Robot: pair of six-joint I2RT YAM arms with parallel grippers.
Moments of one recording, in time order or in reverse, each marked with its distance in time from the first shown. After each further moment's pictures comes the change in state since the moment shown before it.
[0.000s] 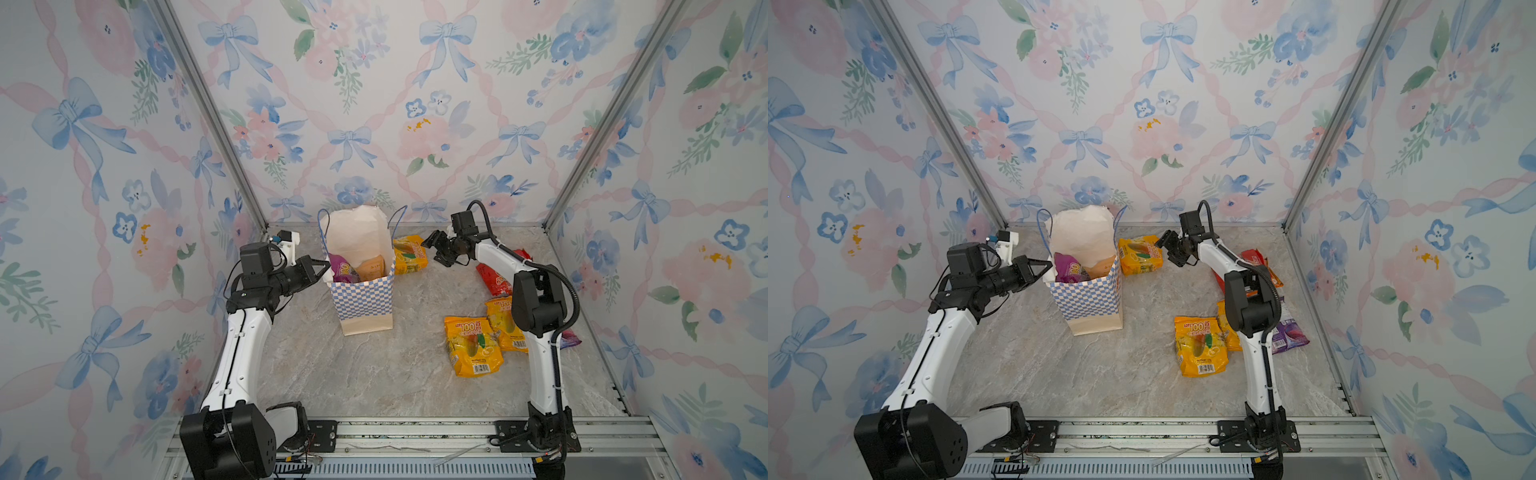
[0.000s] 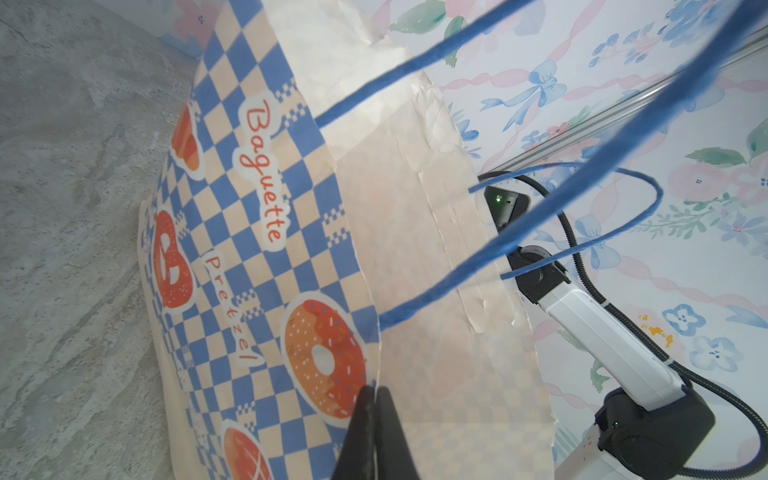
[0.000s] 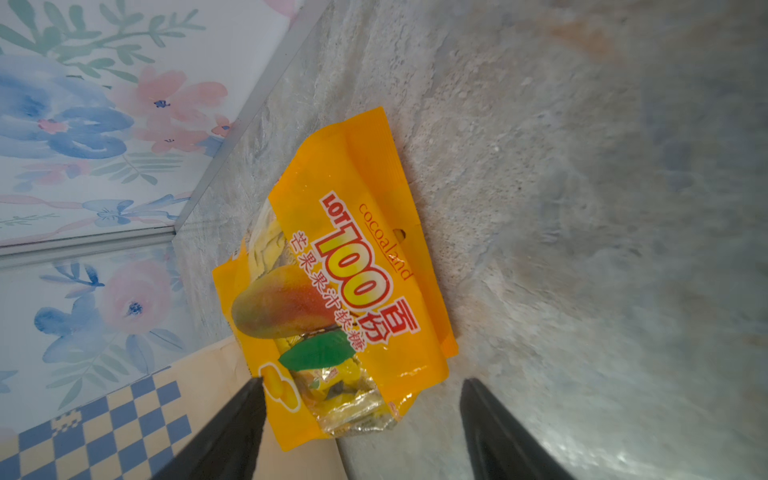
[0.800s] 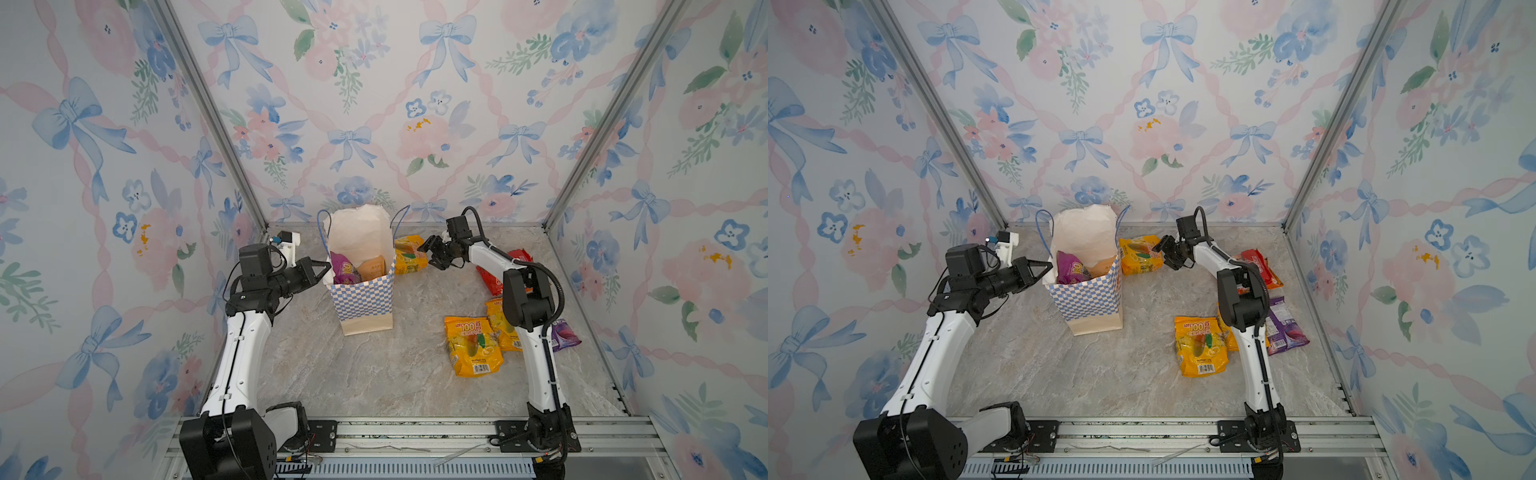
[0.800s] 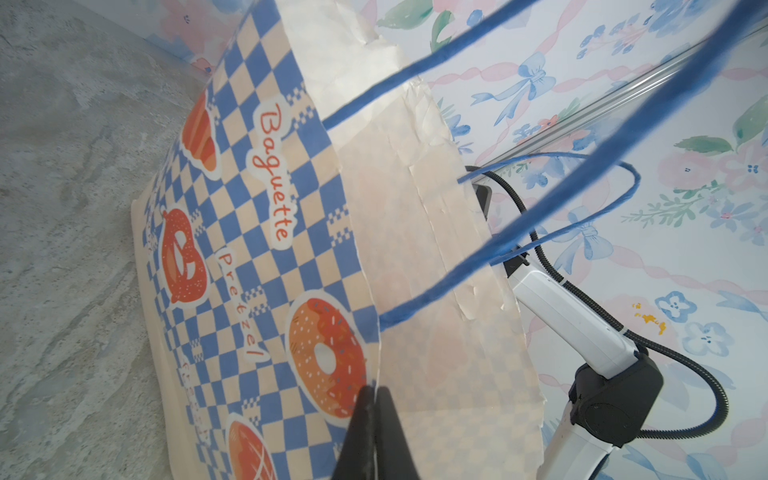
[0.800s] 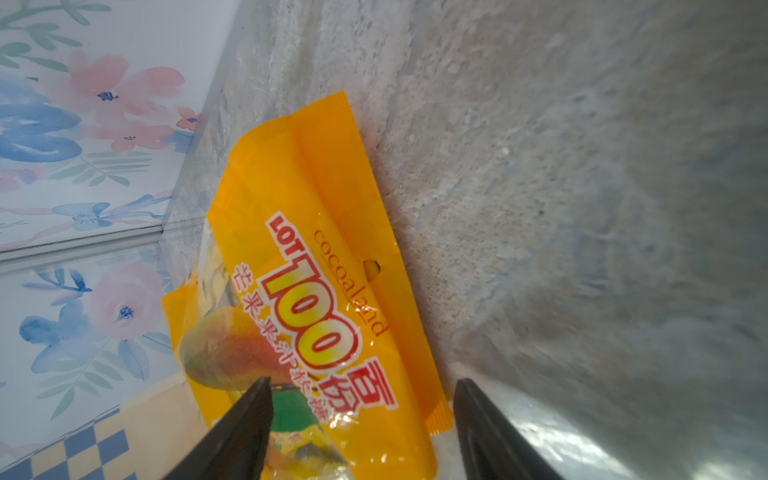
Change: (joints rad) left arm 0.002 -0.021 -0.009 -0.002 0.016 0.011; right arm 0.000 0.114 0.077 0.017 -0.045 0.019
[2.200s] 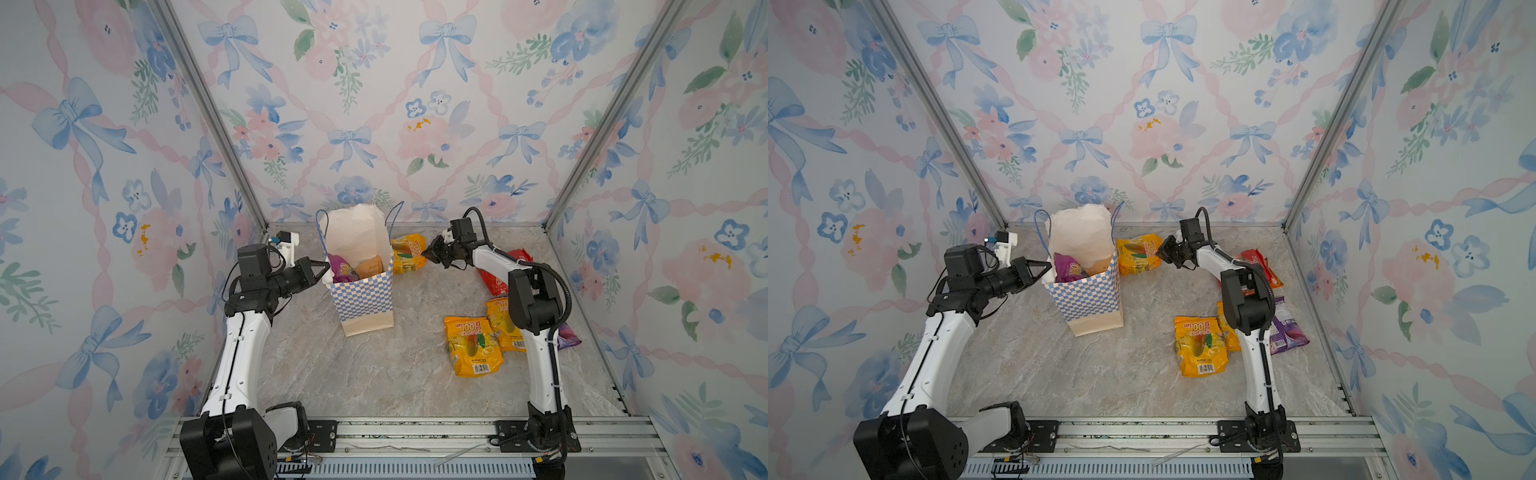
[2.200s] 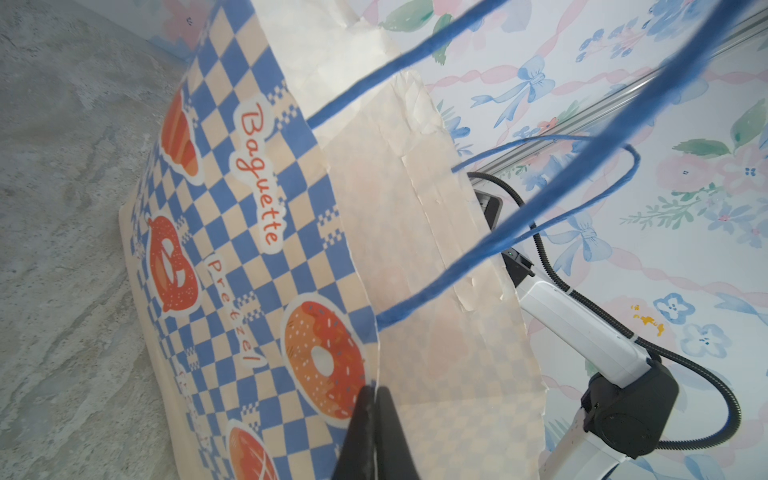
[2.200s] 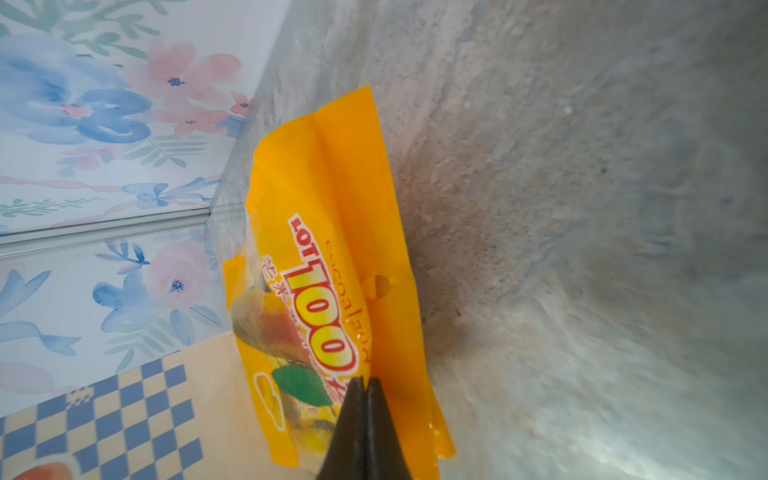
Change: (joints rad) left arm 0.011 -0.001 0.000 0.000 0.009 0.000; right arm -0.016 -0.120 -0.158 0.149 -0.079 0.032
